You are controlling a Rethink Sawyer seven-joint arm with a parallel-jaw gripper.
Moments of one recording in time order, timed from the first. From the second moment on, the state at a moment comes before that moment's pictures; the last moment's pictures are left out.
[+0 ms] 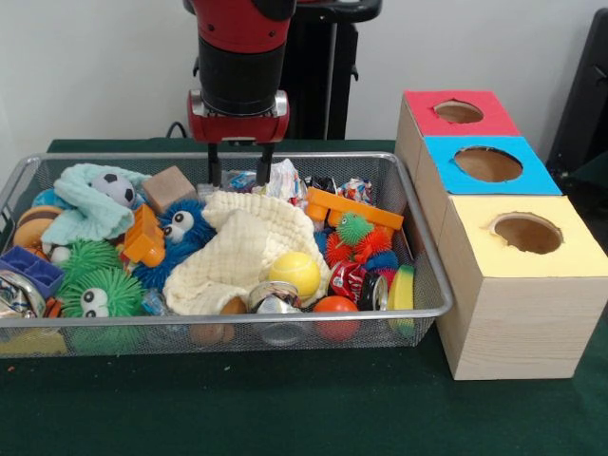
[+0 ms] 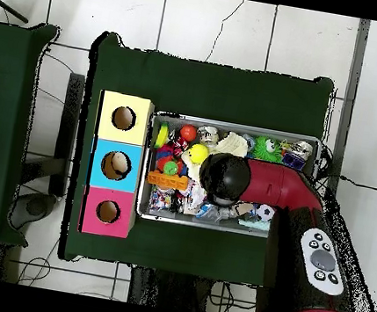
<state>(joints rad) -0.49 -0.64 0.20 1.63 -0.41 0.76 1.57</state>
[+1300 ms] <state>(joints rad) -0.49 -0.64 0.20 1.65 -0.41 0.76 1.57</state>
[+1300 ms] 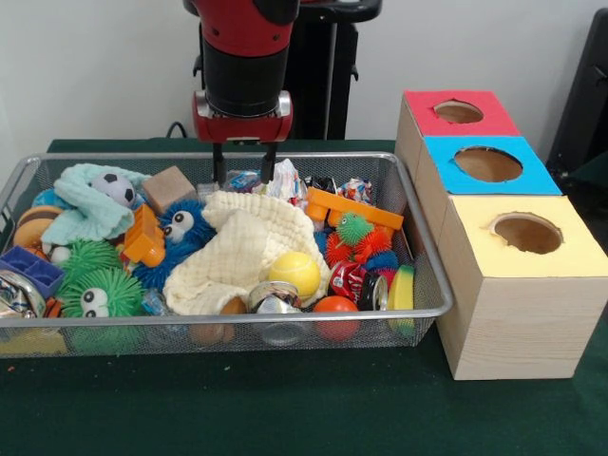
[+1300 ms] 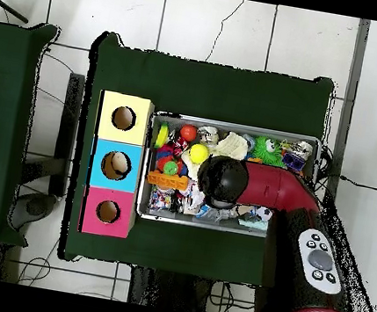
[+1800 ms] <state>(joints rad) -0.44 -0.65 0.18 1.66 -0.41 0.73 1.57</state>
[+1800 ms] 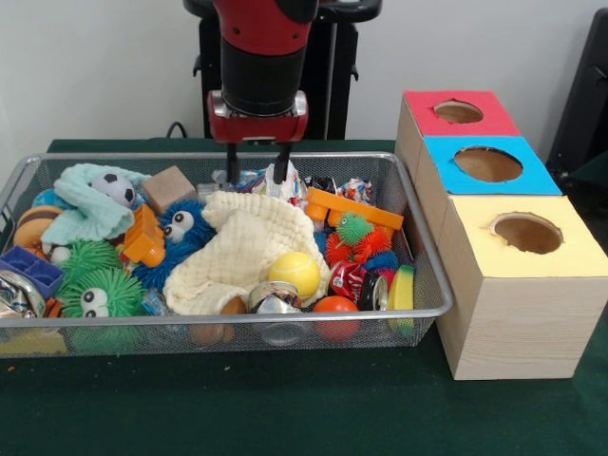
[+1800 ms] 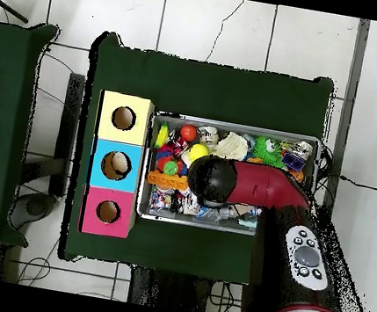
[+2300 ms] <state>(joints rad) -0.29 -0.70 0.13 1.76 -0.41 0.65 1.57</state>
